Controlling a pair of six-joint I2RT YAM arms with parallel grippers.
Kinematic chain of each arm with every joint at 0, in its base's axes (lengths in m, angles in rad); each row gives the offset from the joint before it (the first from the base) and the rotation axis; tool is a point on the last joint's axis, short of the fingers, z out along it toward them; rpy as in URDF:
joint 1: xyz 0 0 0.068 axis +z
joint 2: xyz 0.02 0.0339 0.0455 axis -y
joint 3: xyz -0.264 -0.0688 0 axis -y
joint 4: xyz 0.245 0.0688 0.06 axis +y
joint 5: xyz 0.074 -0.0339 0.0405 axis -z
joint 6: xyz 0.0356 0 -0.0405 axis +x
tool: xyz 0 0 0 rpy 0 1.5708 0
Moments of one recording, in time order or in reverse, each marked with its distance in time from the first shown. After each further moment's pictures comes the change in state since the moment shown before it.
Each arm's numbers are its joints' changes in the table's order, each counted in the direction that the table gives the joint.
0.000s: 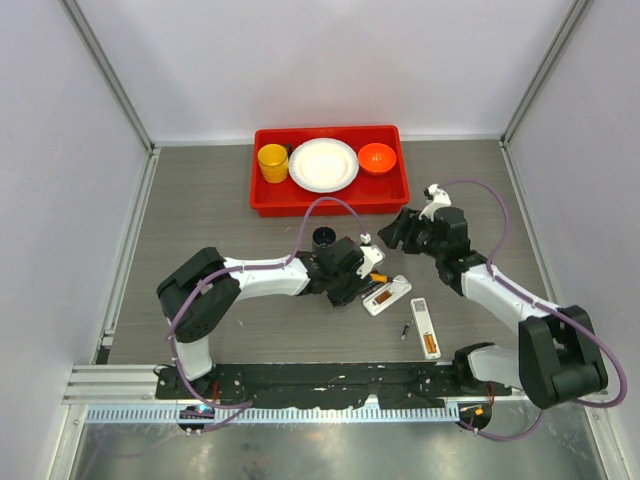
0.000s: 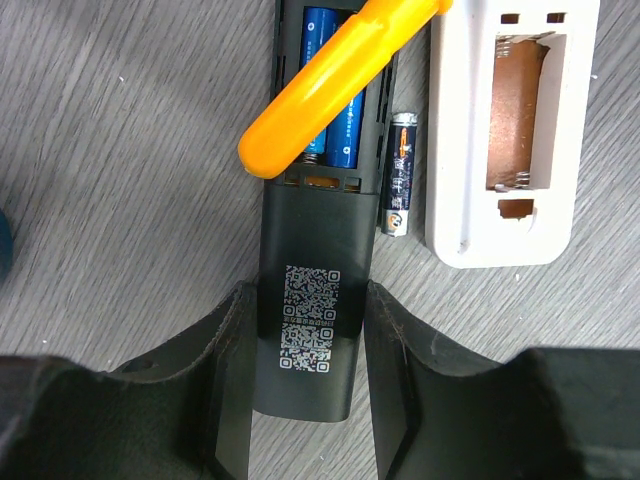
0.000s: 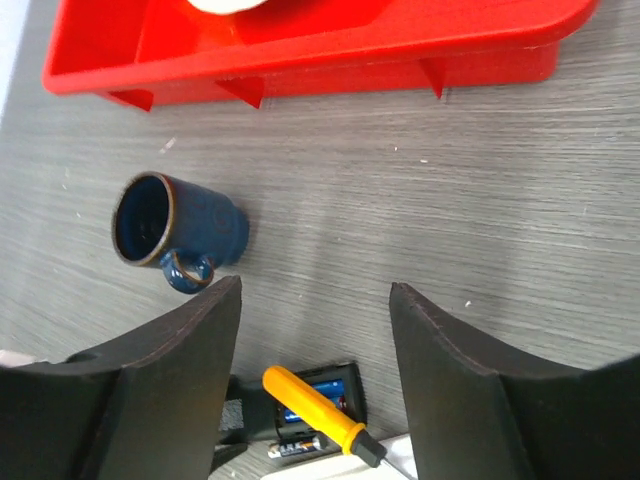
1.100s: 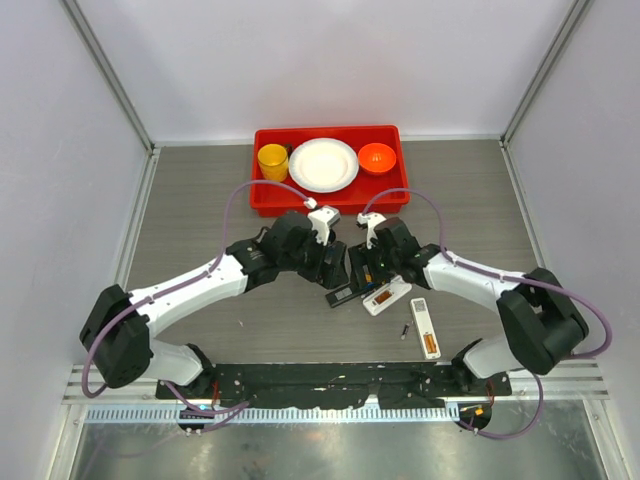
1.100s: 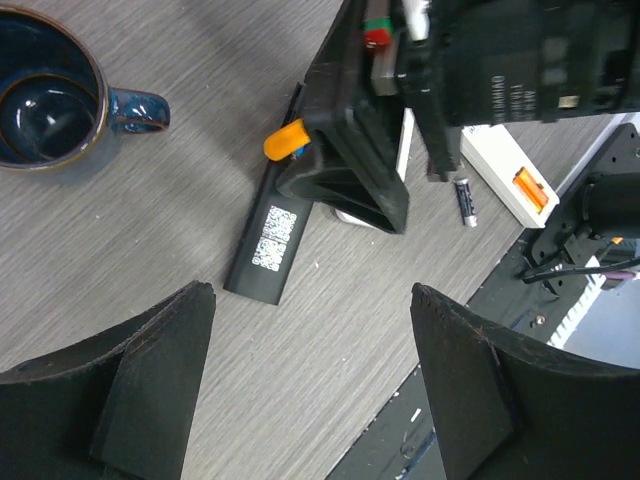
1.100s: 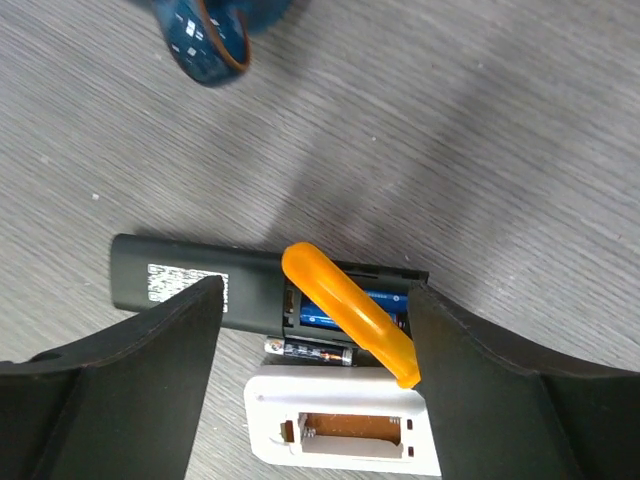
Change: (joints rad) left arm 0.164 0.450 -0.111 0.068 0.169 -0.317; right arm 0.334 -0.219 0.186 0.386 0.099 -0.293
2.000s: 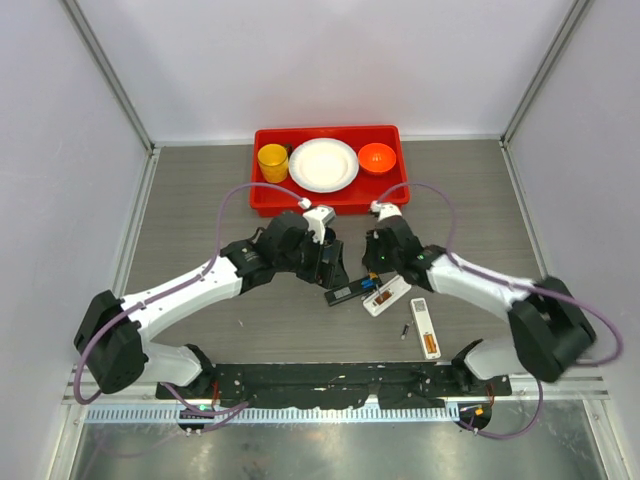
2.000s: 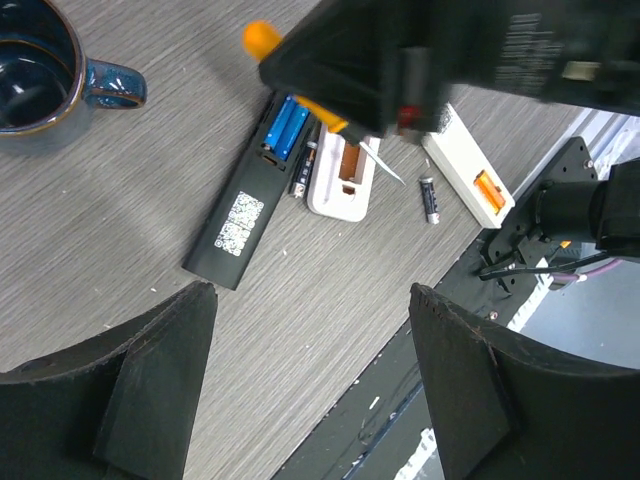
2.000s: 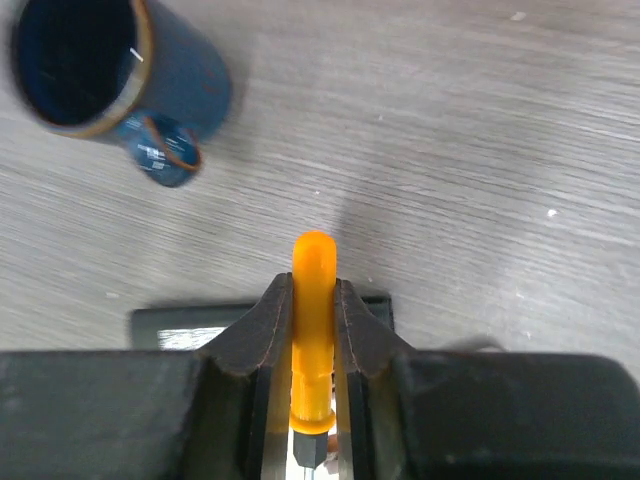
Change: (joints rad) left arm 0.000 0.048 0.000 0.041 0.023 -0.092; right arm 0.038 -0.042 0.061 0.024 0.212 0.155
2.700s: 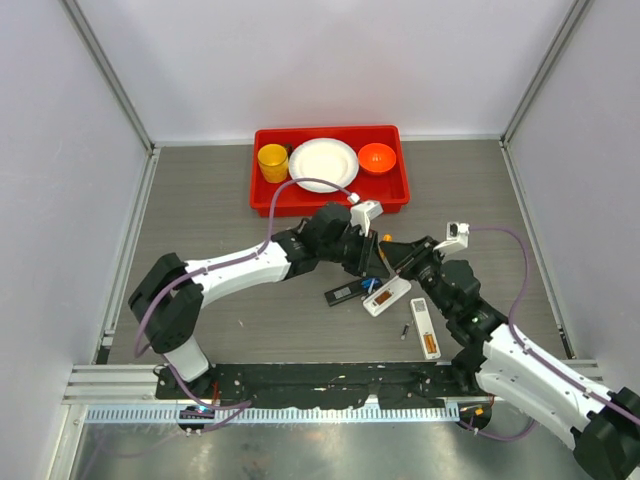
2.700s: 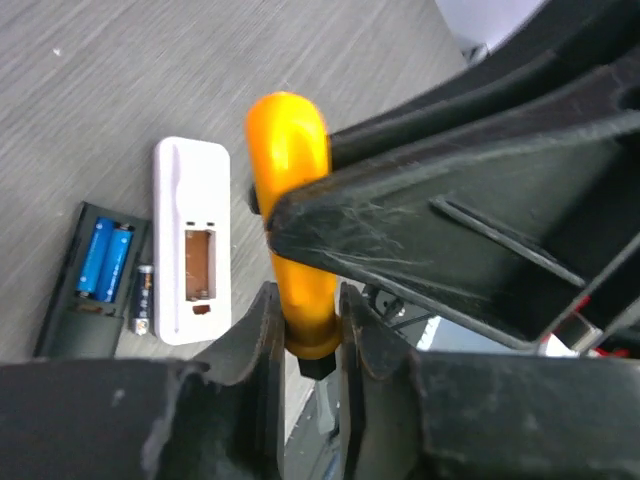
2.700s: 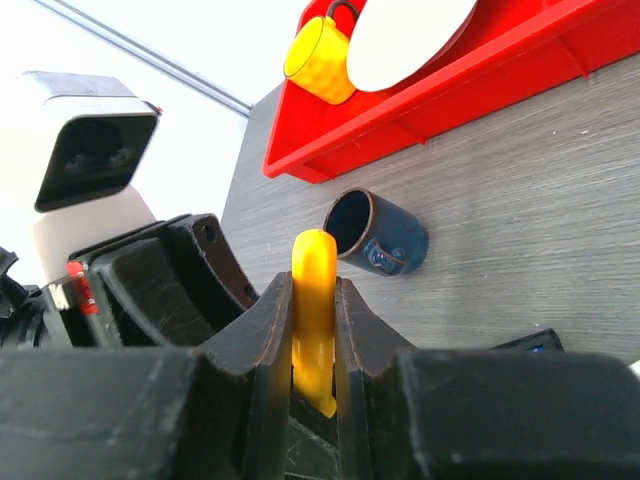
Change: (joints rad) left arm -0.063 -0.343 0.196 -0.269 0.185 -0.141; right arm -0.003 0.756 -0.449 -0.439 0.101 0.562
